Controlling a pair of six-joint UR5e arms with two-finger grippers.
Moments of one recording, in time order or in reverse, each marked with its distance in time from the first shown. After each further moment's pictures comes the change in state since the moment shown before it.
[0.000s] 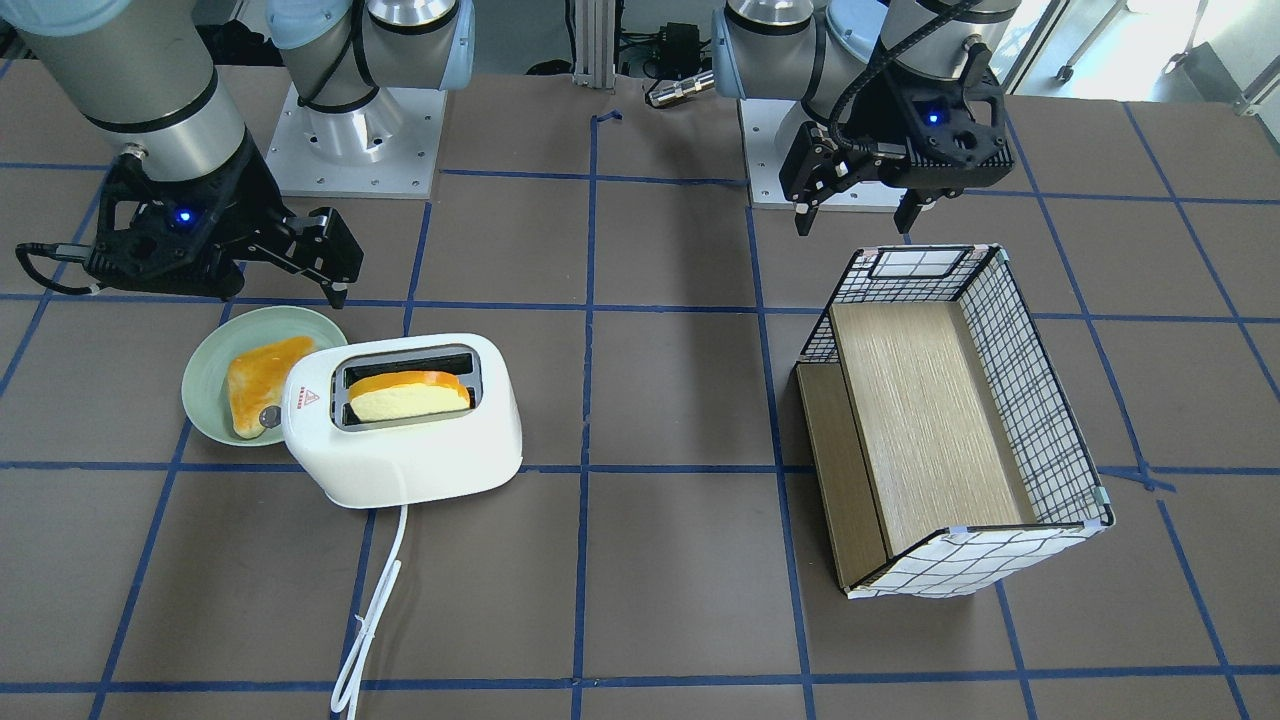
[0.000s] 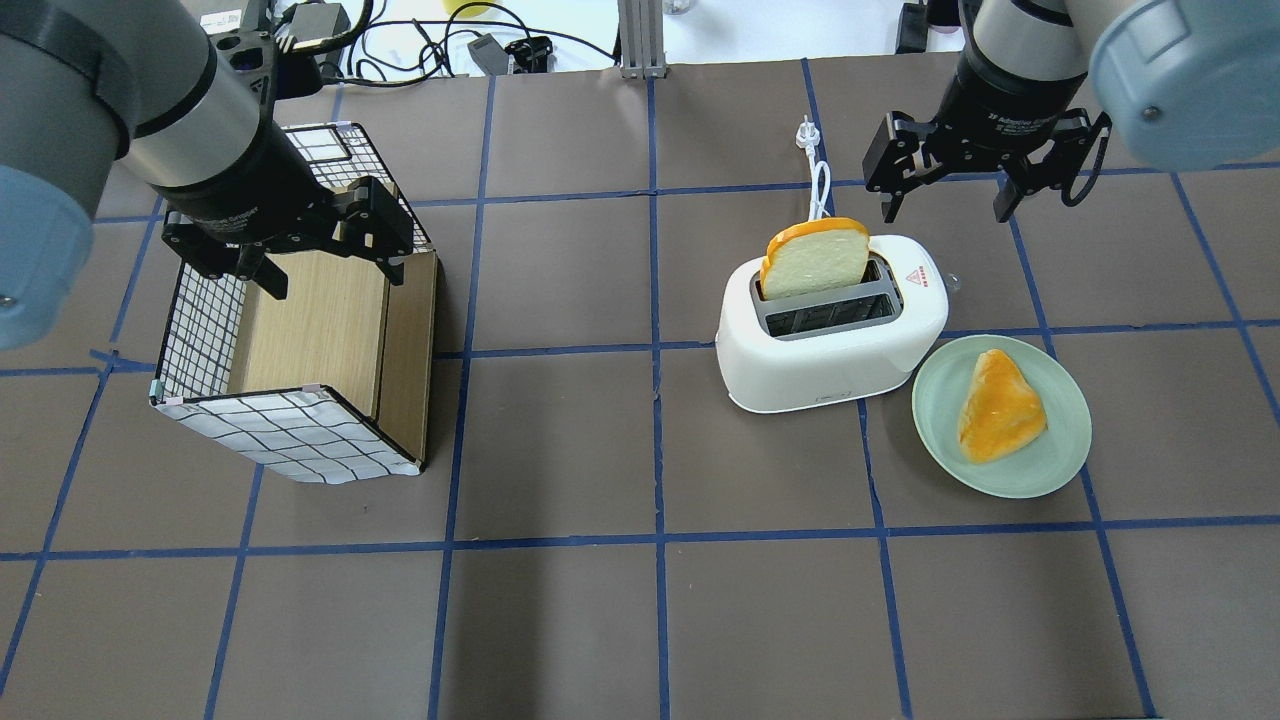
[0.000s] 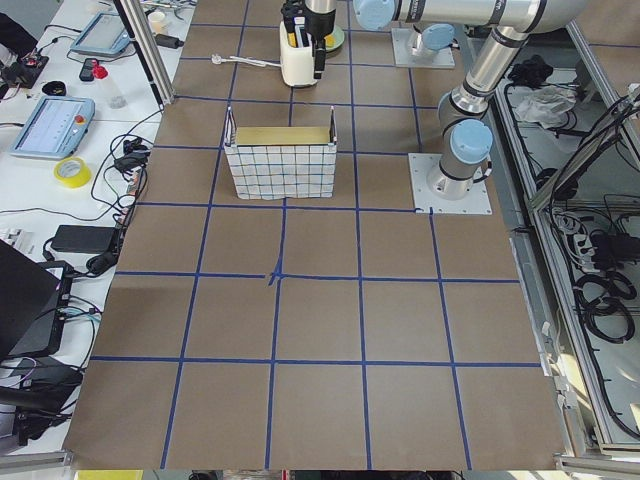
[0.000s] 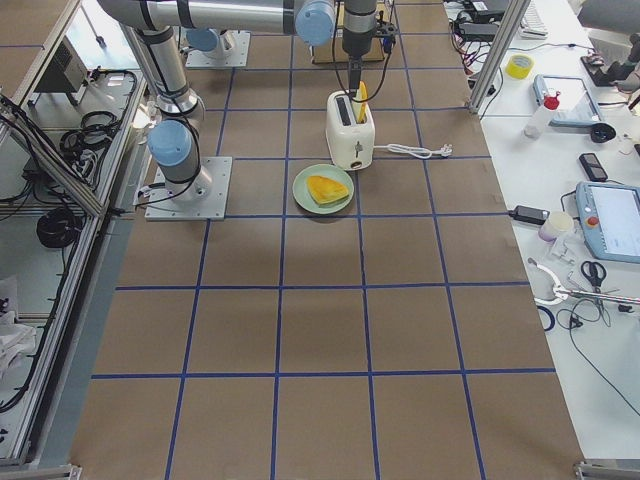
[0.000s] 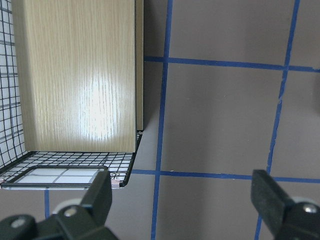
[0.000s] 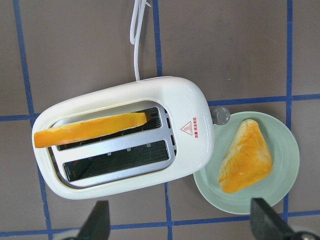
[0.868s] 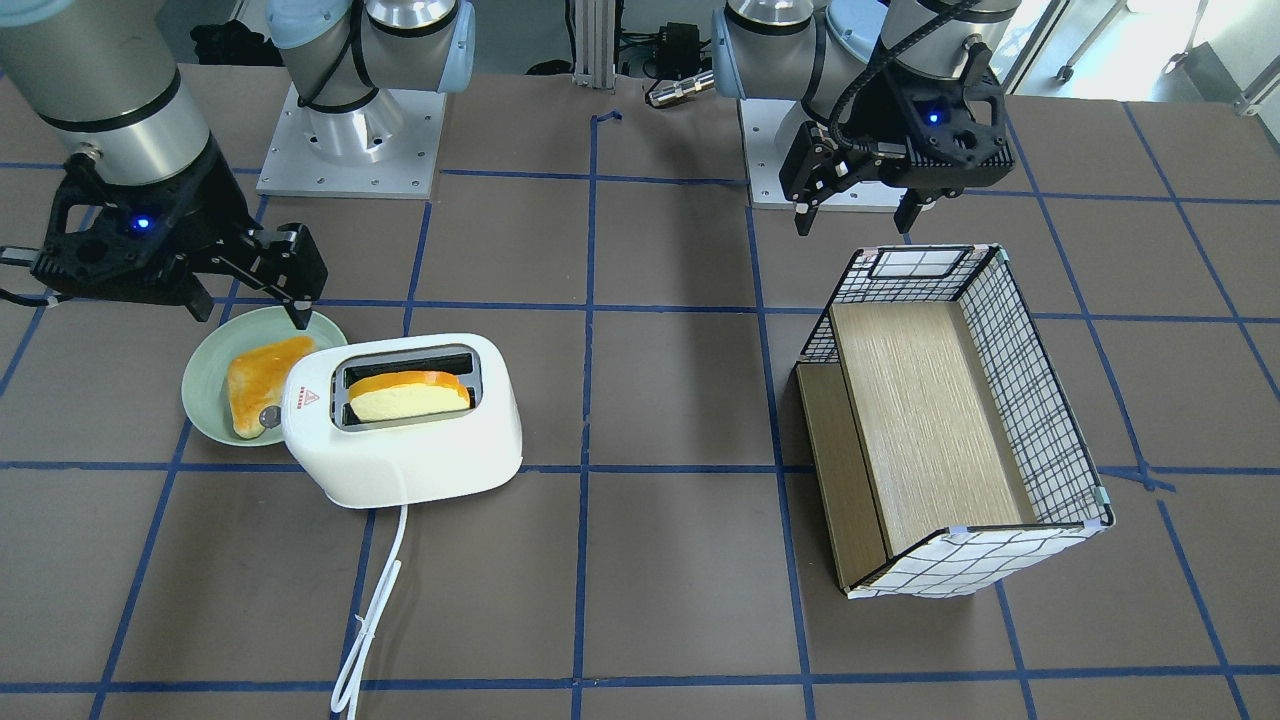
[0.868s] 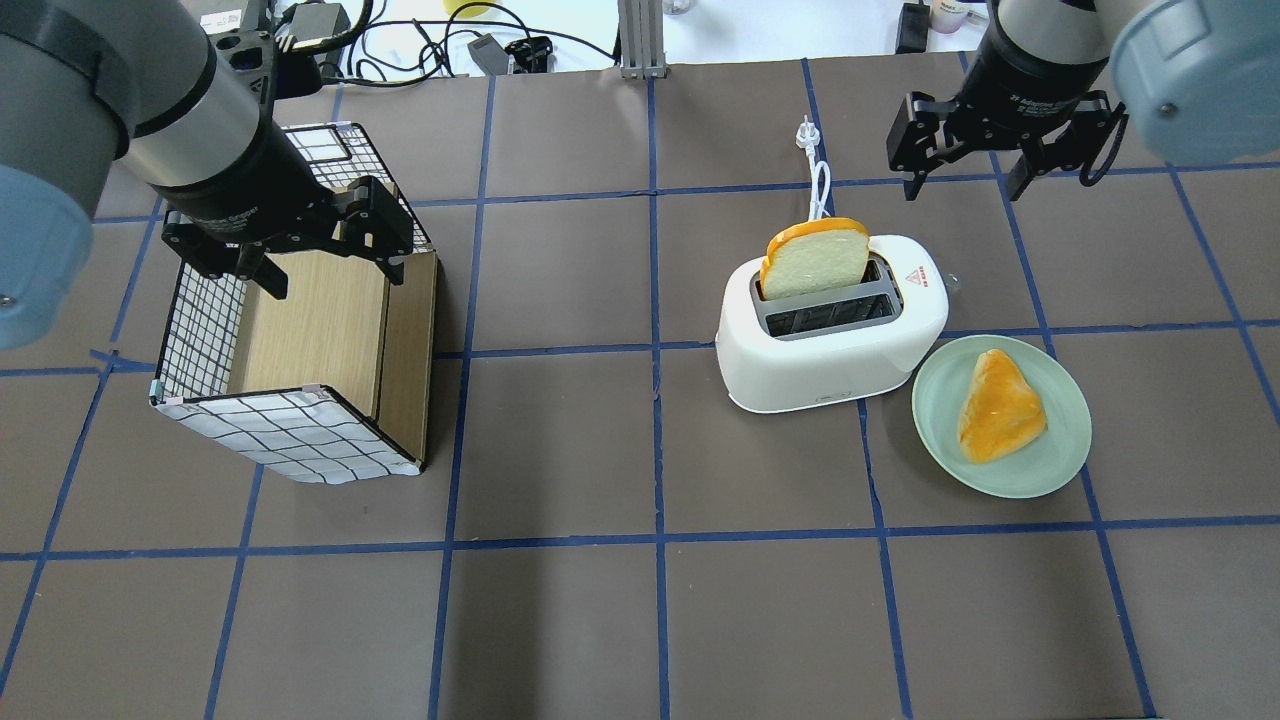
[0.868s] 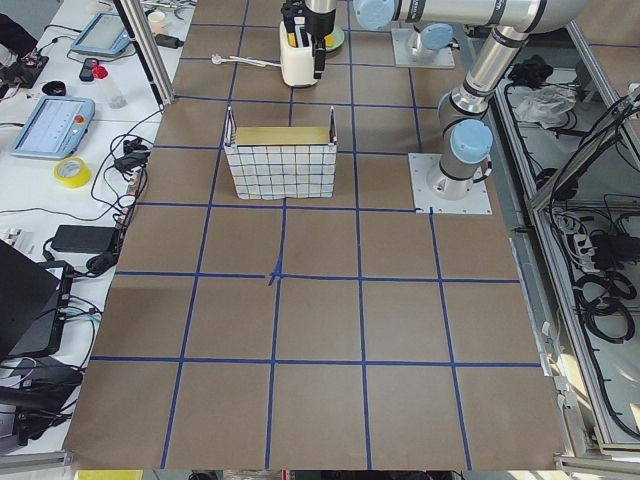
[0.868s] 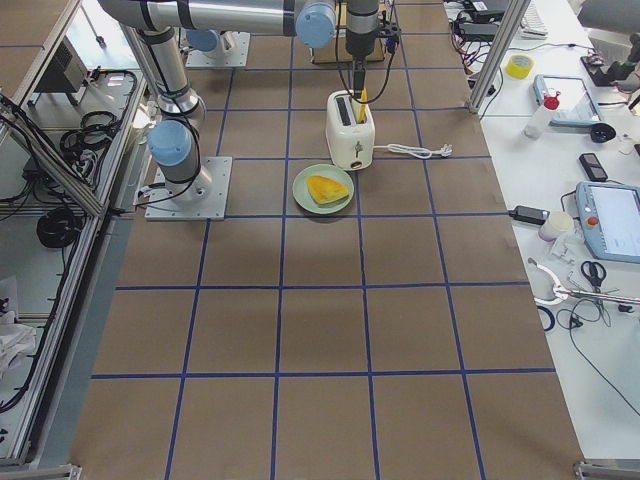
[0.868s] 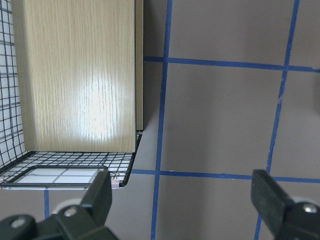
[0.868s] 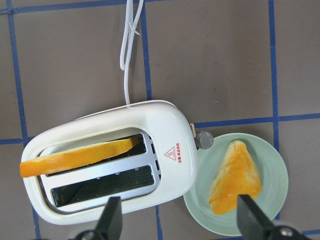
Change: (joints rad) left arm 0.000 0.000 0.001 0.000 0.000 0.000; right arm -0.052 0.002 0.001 -0.070 -0.001 -0.045
